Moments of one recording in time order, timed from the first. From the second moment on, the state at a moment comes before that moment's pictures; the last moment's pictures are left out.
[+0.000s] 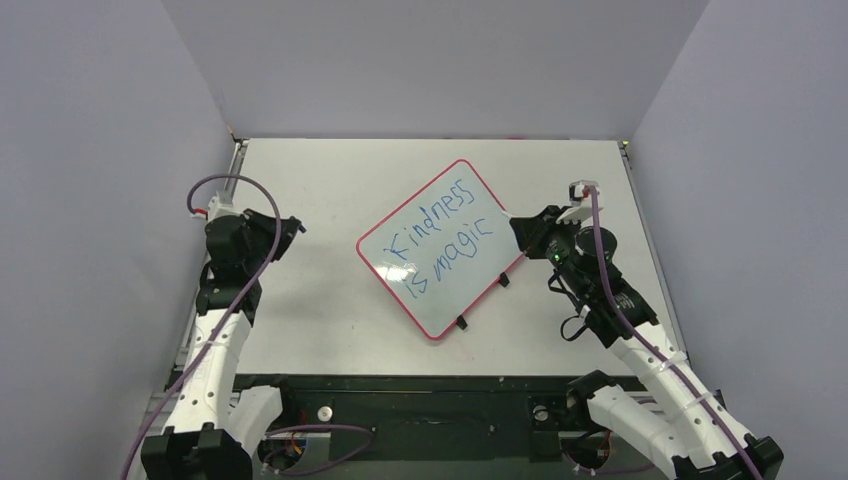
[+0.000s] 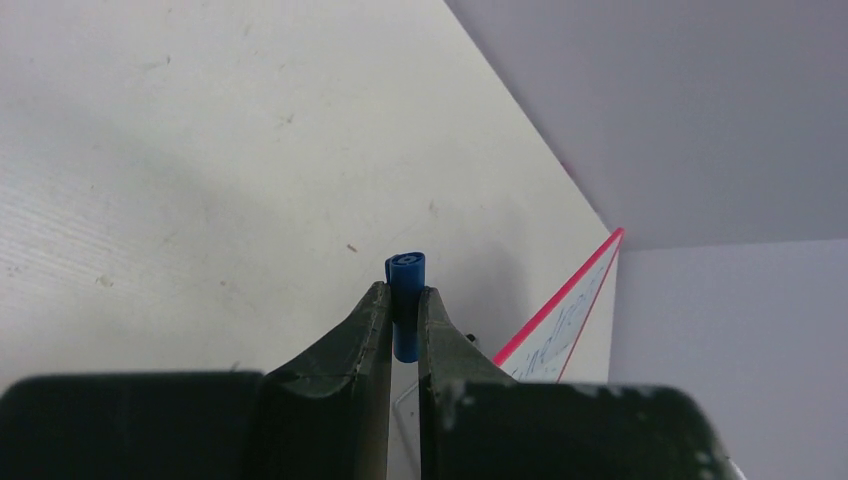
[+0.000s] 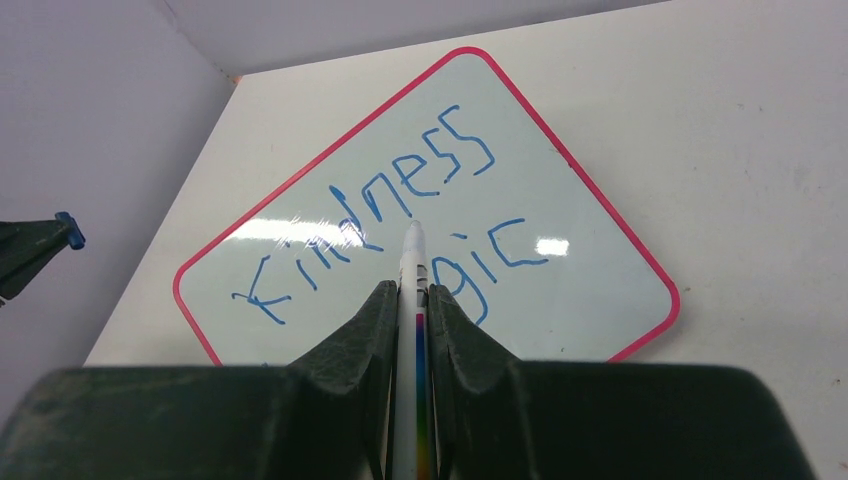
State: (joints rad) left arm 0.03 0.89 0.71 -0.20 0.09 -0.91; right arm 0.43 0.80 0.76 -0.12 0.04 0.45
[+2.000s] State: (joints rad) left arm -0.55 1.07 0.82 0.00 -0.07 -1.88; right arm 0.72 1.06 0.94 0.13 -0.17 0.41
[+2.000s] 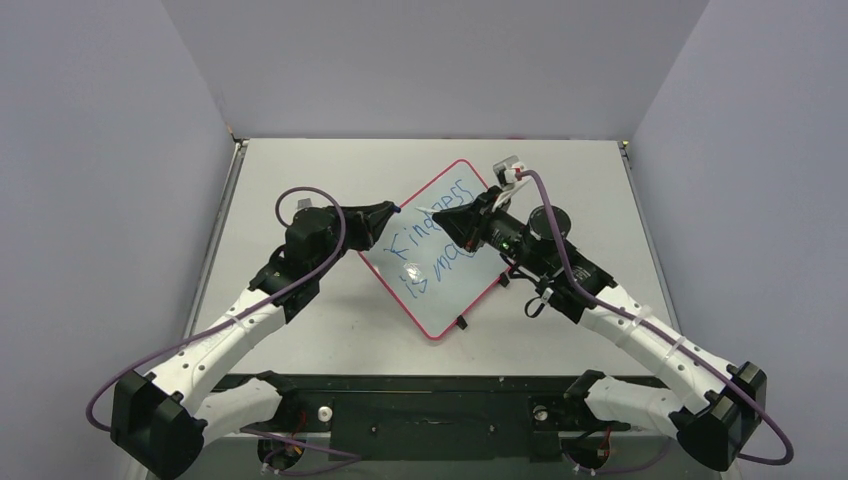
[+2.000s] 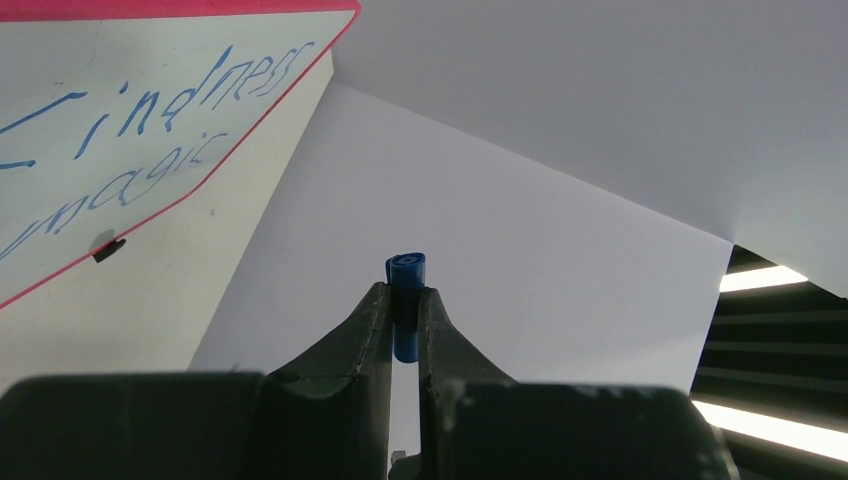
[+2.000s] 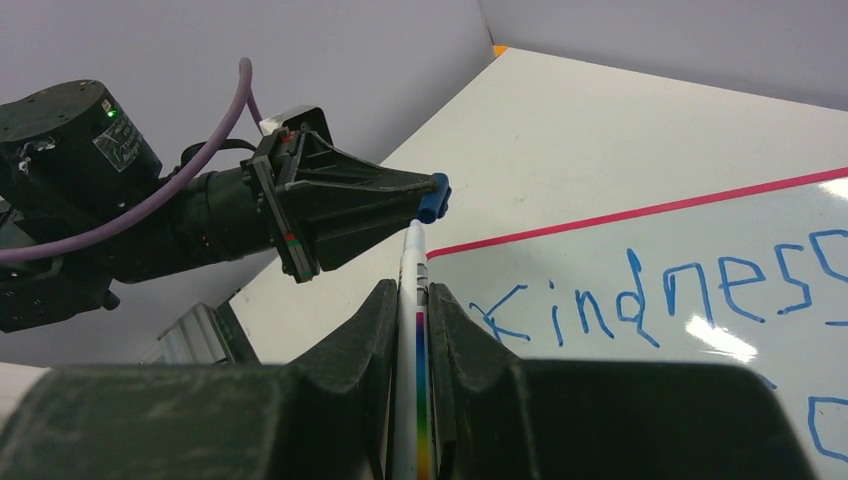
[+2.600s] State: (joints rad) left arm -0.56 1.07 0.82 0.03 -0.07 -1.91; right arm 0.76 1.16 0.98 0.14 -0.16 0.40
